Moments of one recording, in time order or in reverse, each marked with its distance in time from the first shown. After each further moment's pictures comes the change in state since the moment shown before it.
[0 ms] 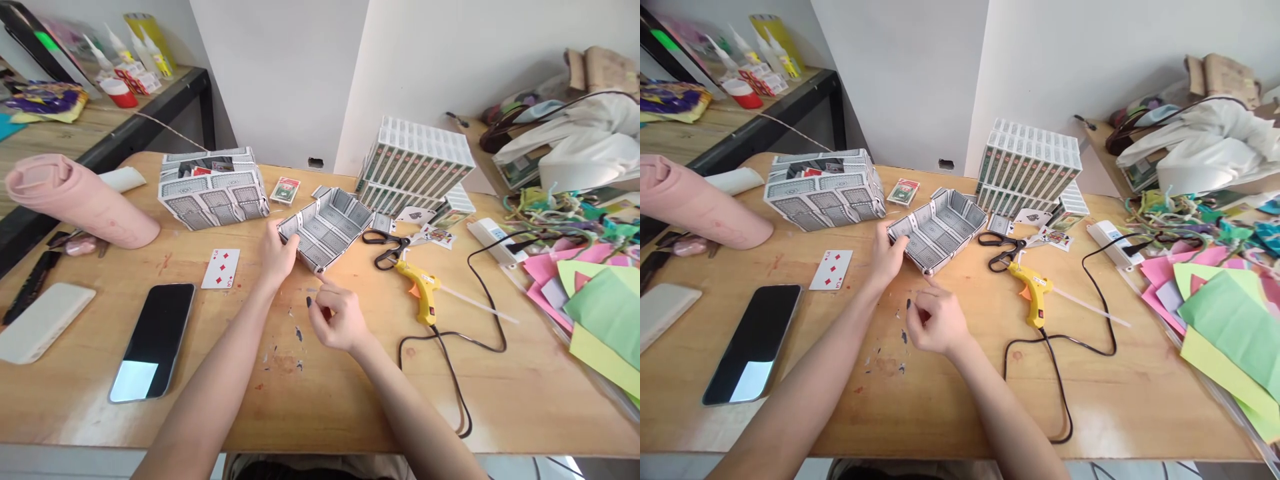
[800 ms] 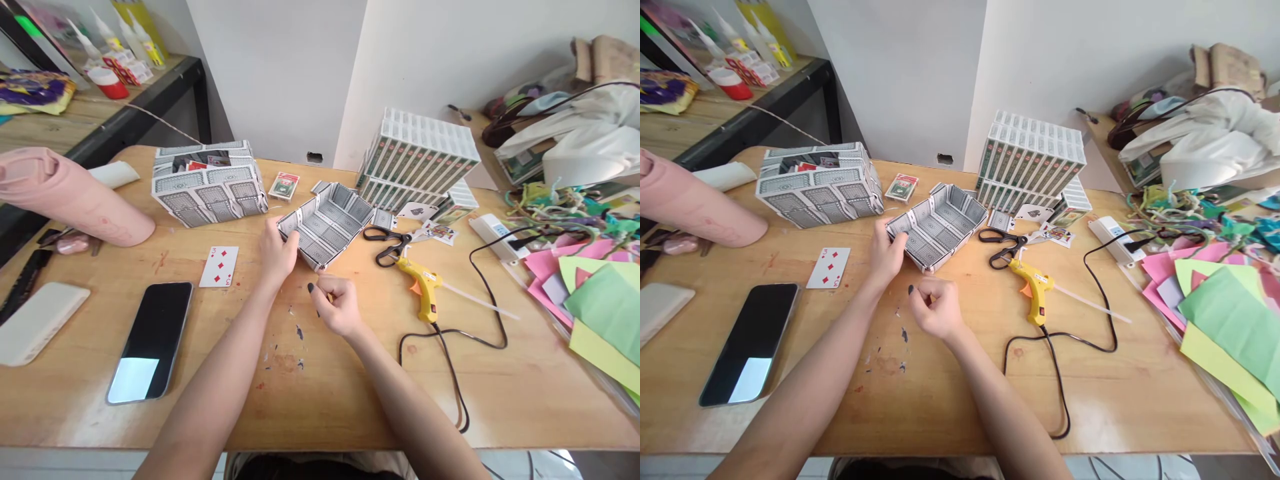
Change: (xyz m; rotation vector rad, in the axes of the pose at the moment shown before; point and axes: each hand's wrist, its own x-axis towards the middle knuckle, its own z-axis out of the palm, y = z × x) left_hand -0.002 0.000 0.003 0.036 0.033 0.015; right_hand 0.011 0.008 0.010 0.166 0.076 0.213
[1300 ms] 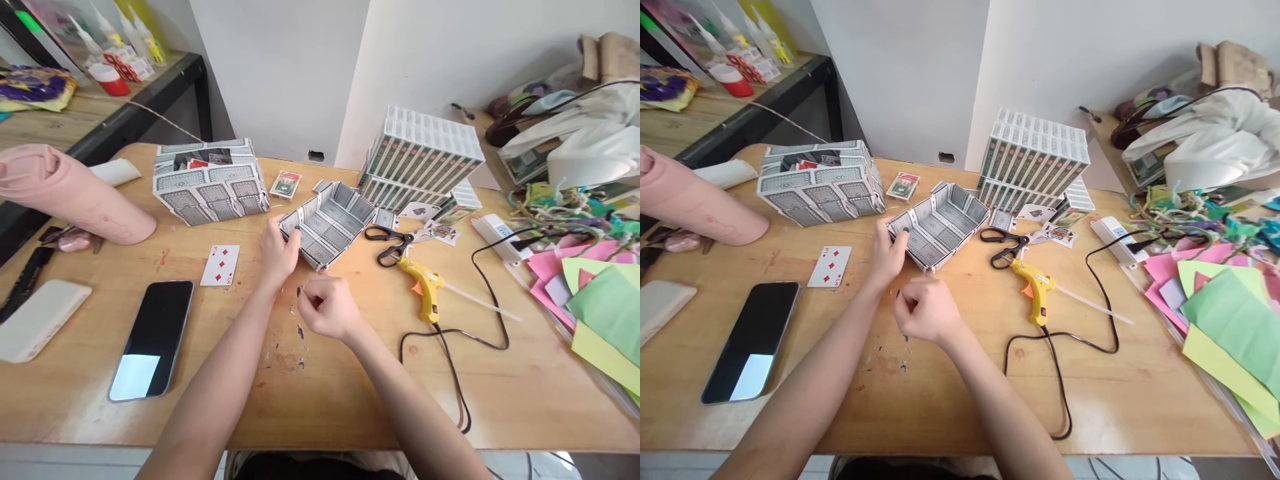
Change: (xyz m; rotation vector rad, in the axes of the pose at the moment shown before) left_hand -0.002 -0.001 0.000 0.011 -0.001 0.052; right_hand 0.009 -0.017 0.003 -0.223 -0.151 -0.127
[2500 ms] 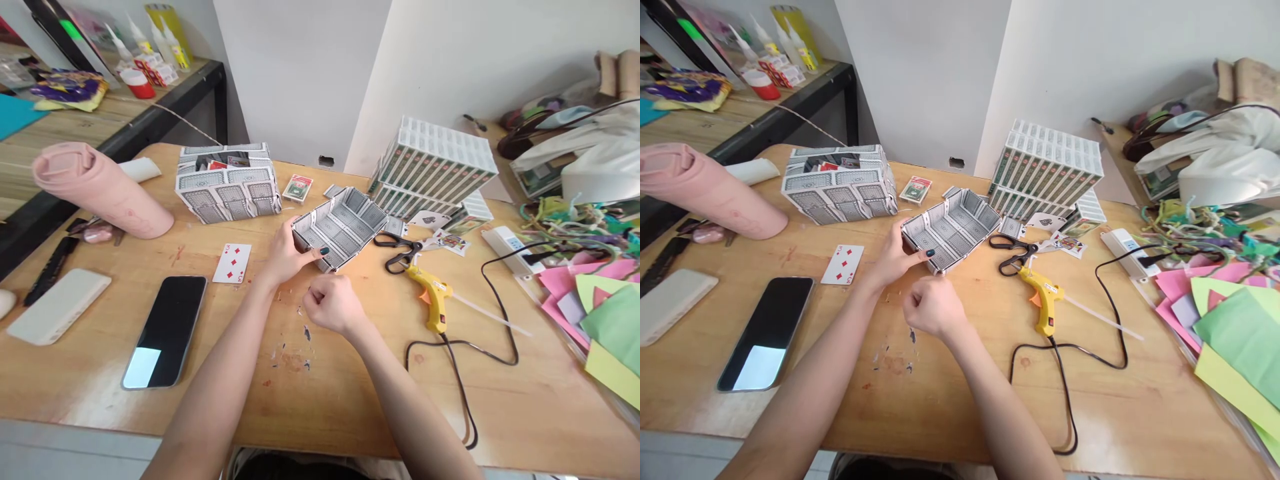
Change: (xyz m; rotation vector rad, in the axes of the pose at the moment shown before) left_hand 0.000 -0.013 -0.023 -0.191 -0.353 0.045; right_hand 0.008 0.008 0.008 -0.154 -0.068 0.048
